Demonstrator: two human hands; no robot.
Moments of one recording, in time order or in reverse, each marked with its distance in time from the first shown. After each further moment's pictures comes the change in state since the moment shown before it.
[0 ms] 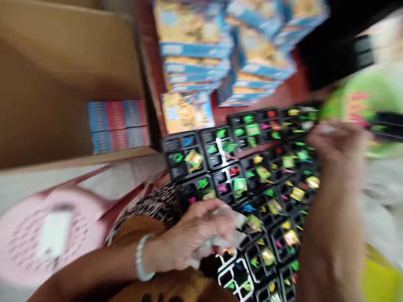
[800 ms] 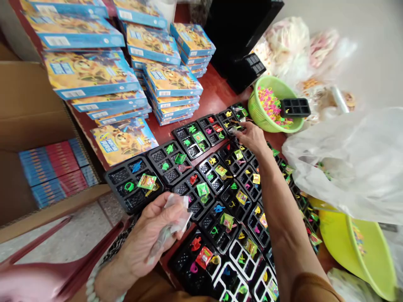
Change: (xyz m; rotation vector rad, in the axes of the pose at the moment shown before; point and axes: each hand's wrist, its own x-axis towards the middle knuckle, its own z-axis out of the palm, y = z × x) left_hand 0.020 0.034 0.027 0.184 0.172 0.167; right_hand -0.010 -0.016 -0.036 -0.722 -0.121 0.017
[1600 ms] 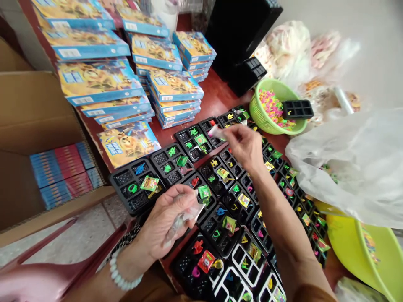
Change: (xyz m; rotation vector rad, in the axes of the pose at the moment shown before) left_hand 0.020 0.000 0.011 0.024 -0.102 0.033; right_hand -0.077 -0.082 -0.015 0.581 -0.007 -0.207
